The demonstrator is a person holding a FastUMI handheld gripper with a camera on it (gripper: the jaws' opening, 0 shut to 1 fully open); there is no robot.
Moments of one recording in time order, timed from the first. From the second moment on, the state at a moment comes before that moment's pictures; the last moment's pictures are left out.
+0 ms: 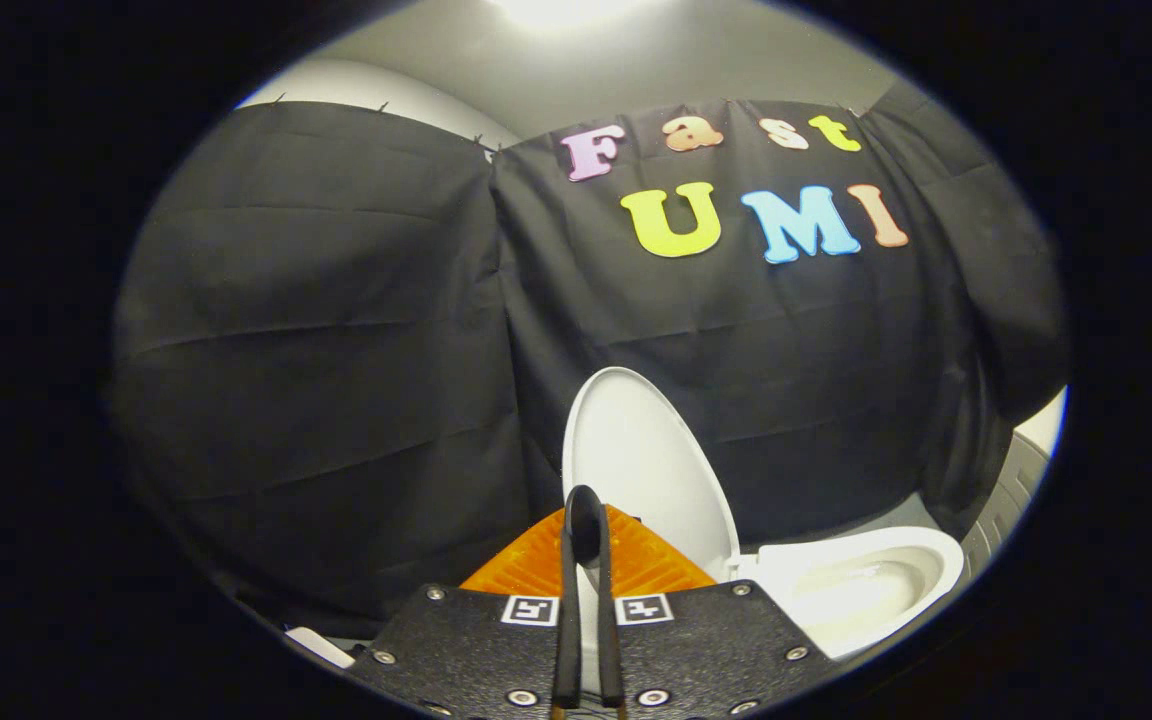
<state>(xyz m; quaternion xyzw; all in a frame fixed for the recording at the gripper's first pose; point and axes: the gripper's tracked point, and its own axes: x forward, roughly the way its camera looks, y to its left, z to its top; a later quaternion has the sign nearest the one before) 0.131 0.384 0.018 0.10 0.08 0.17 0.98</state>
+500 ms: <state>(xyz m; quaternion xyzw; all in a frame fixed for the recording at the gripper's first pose) 0.064 0.326 0.062 0.06 0.02 0.18 0.98</state>
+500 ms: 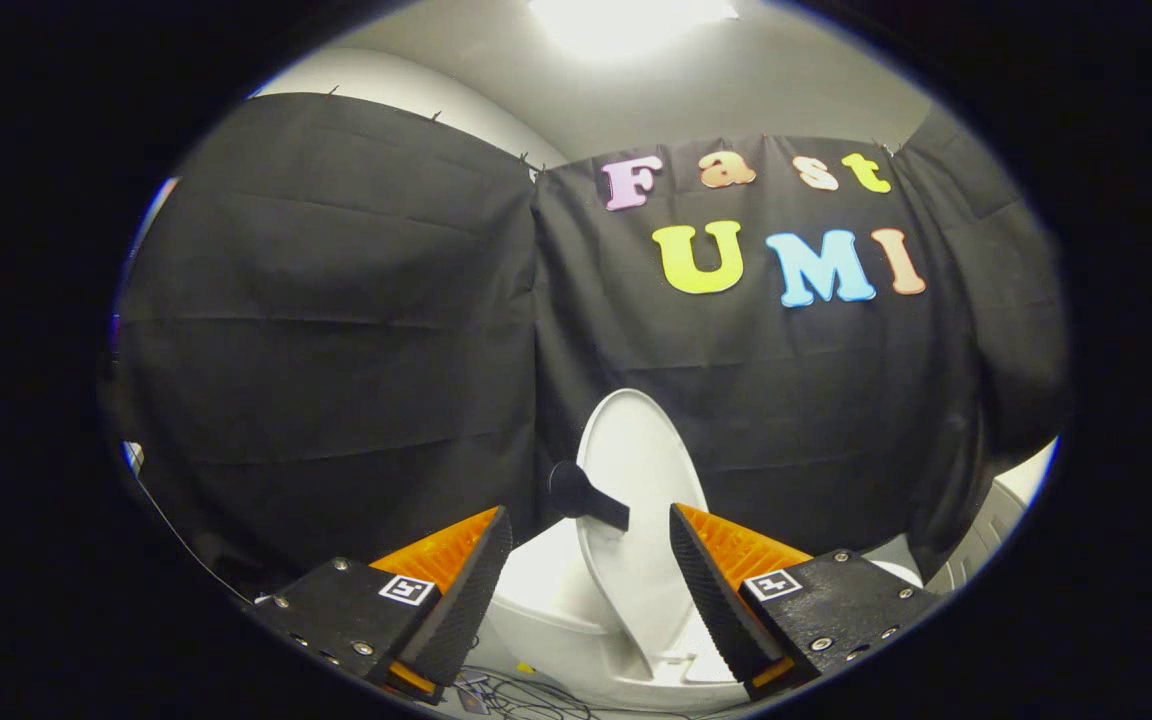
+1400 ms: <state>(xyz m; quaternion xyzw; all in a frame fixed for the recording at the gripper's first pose) 0.015 0.089 0.125 0.05 -0.03 0.06 1.00</state>
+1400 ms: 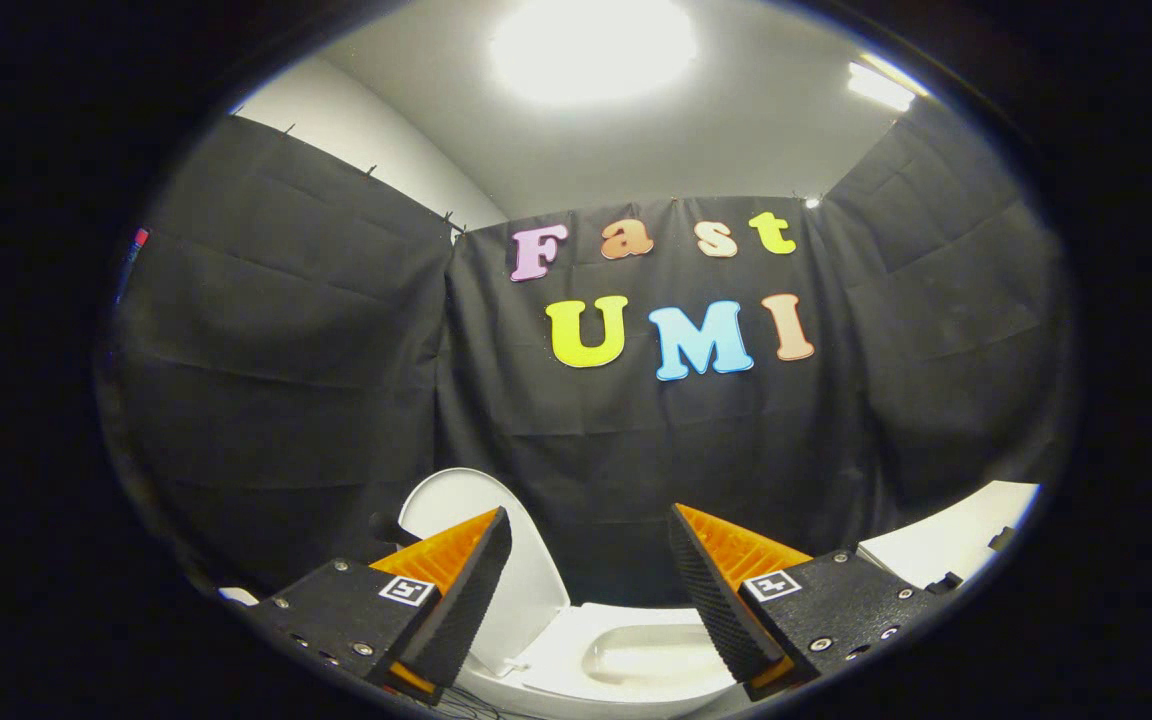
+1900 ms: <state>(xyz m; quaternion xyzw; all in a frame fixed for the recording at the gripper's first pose) -0.003 0.028 0.066 0.02 -0.03 0.03 1.00</state>
